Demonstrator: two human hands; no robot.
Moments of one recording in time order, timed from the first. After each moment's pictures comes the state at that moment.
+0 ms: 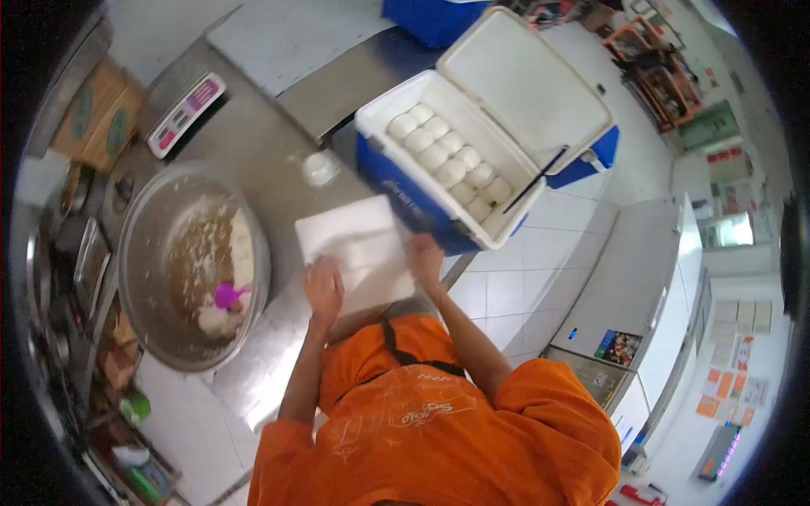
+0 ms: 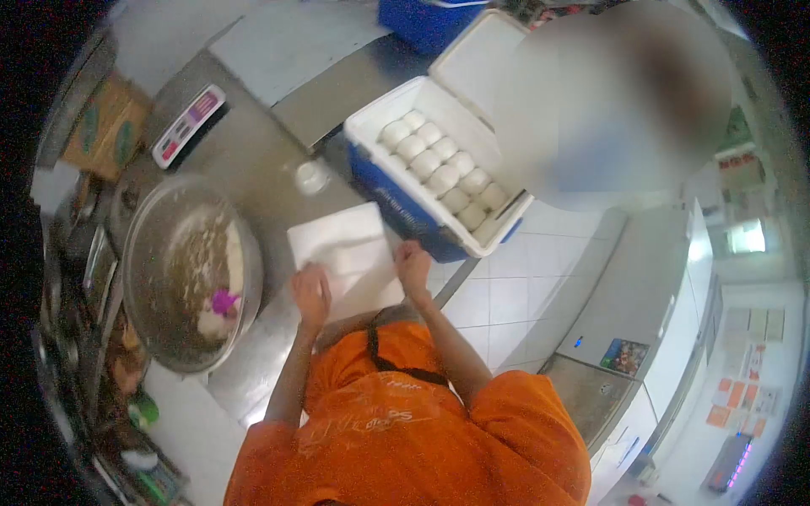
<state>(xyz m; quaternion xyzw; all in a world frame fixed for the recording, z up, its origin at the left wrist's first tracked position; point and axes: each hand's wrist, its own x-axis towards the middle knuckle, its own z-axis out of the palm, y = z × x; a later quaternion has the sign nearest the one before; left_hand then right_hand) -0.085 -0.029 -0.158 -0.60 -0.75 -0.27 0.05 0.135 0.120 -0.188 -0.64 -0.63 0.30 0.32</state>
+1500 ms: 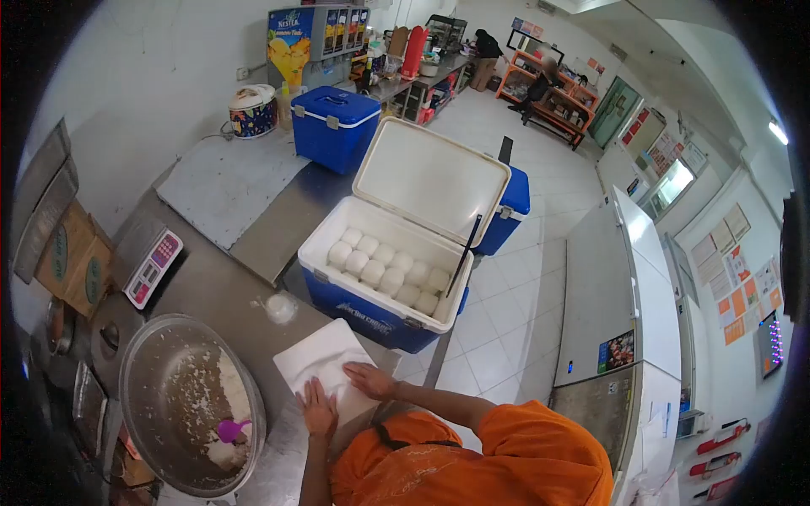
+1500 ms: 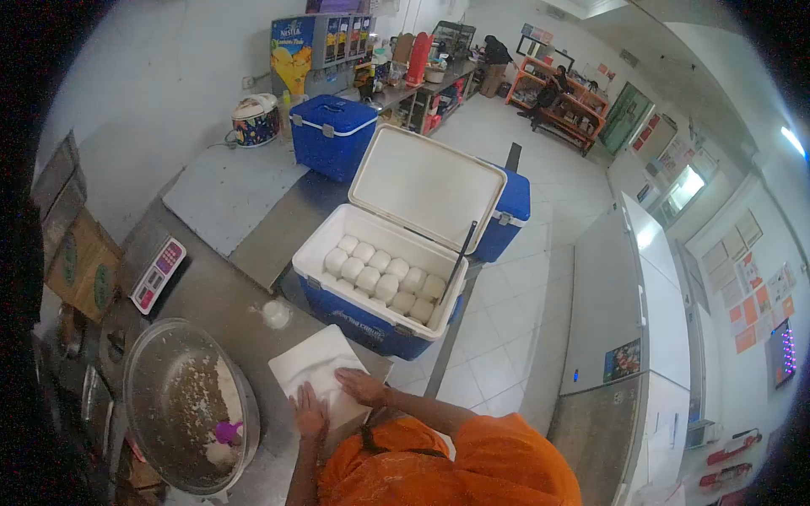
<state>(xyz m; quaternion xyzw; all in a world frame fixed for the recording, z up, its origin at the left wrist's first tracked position) -0.084 -0.046 -0.182 -0.66 -0.72 -0.20 -0.05 0.116 0.087 -0.208 -0.26 -0.92 0.22 0.20</state>
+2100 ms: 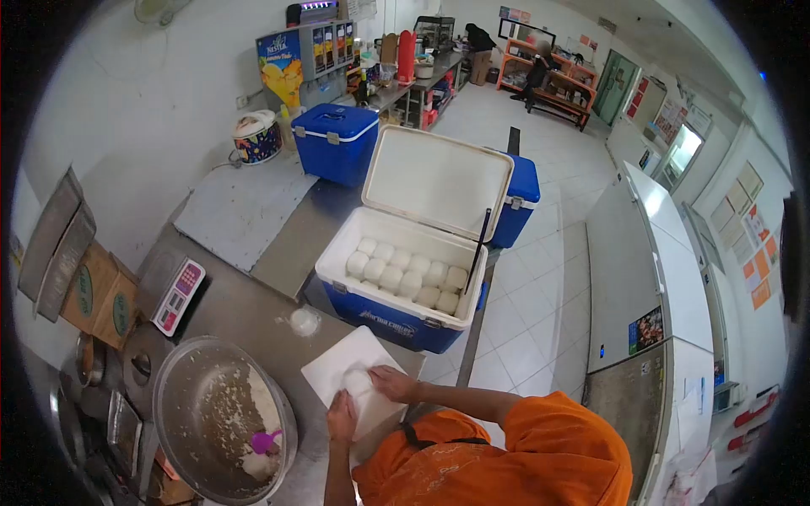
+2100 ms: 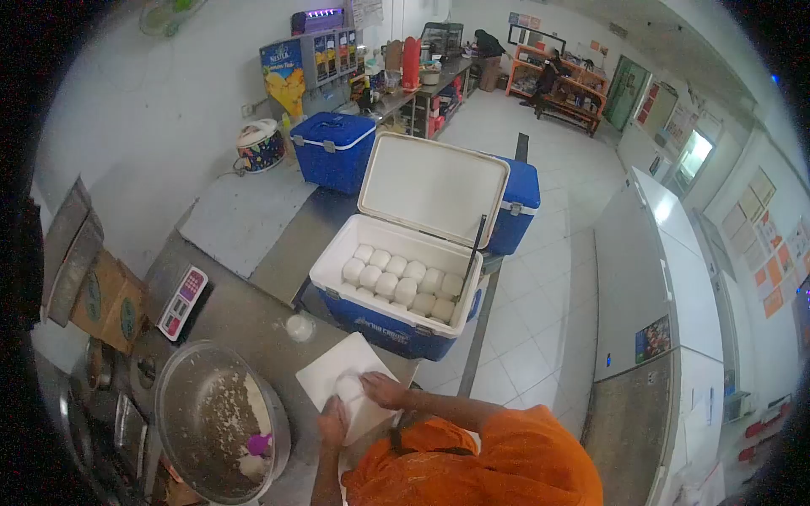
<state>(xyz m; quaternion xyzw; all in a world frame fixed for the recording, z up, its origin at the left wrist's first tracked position) -0.112 -0.036 -0.205 -0.65 -0.66 -0.37 -0.07 0.111 0.076 -0.191 -0.26 -0.91 0.22 0.24</state>
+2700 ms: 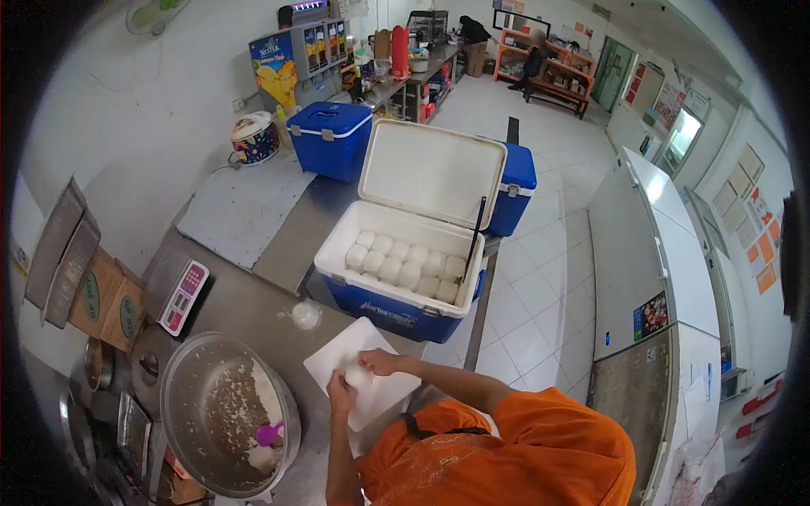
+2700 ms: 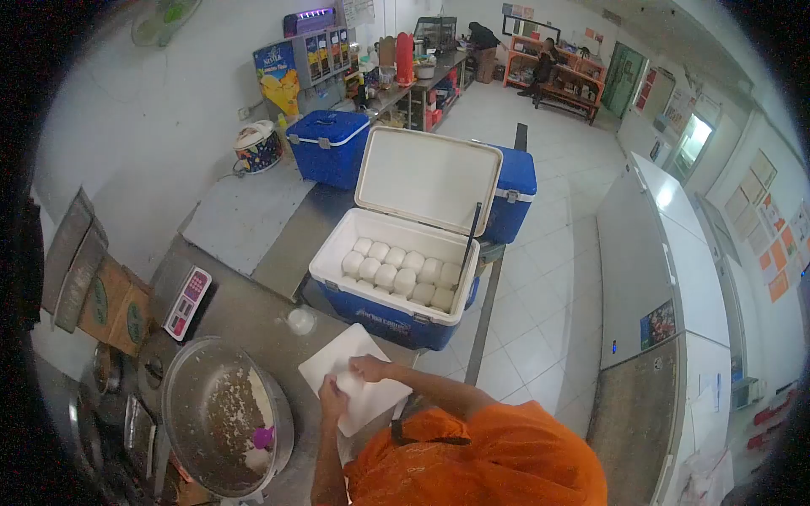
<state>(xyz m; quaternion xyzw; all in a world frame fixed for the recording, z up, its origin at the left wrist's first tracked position) -0.118 0.005 -0.198 -0.62 -0.64 -0.41 -0.20 0.072 0.131 -0.197 -0.27 -0.90 0.34 0.09</state>
